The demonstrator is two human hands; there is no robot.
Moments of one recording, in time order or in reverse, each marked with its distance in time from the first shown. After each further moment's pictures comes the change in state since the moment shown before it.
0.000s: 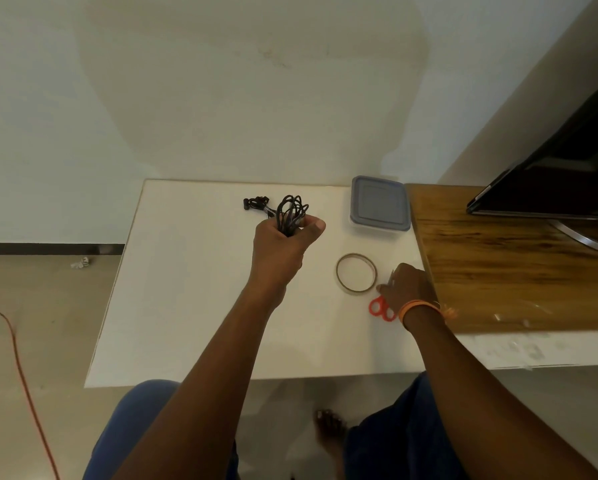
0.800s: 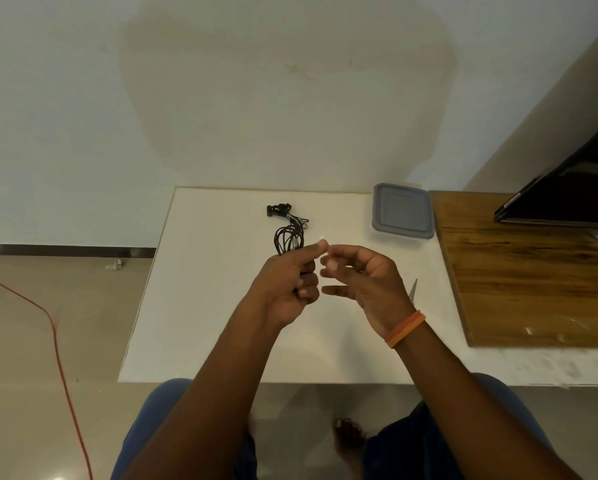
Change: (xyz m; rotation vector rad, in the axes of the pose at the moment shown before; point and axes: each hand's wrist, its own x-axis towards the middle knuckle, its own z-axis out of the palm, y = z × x) left_hand -0.009 -0.009 -0.024 -0.409 -0.120 -0.491; right_hand -0.084 -0.099 -0.034 1.306 -0.436 -0.330
